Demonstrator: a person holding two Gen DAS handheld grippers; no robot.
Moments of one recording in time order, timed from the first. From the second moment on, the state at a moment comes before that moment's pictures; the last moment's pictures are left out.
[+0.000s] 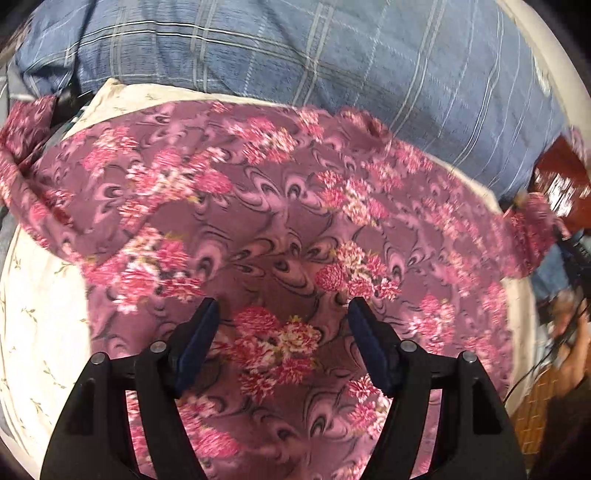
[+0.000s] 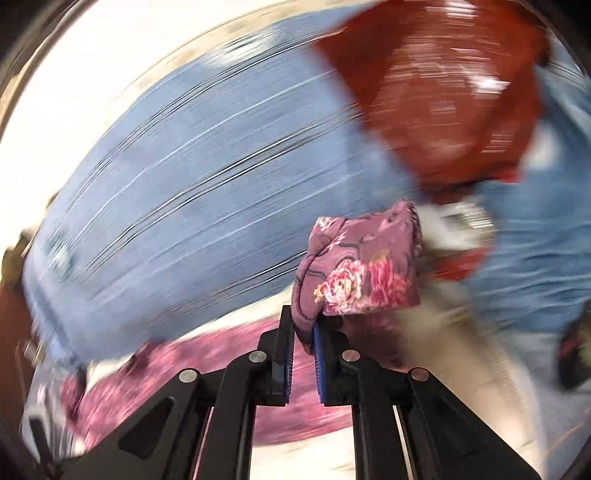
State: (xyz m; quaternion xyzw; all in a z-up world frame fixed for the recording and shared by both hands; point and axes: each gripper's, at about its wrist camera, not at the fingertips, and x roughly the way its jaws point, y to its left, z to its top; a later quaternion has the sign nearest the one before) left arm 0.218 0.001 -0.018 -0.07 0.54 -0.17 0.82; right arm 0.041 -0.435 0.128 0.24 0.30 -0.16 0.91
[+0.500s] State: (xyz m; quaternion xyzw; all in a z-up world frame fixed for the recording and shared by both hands) left arm 0.235 0.114 -0.004 -0.13 0.54 -0.14 0.82; right arm 0.205 -0.126 0.059 0.22 0.43 0.09 0.87
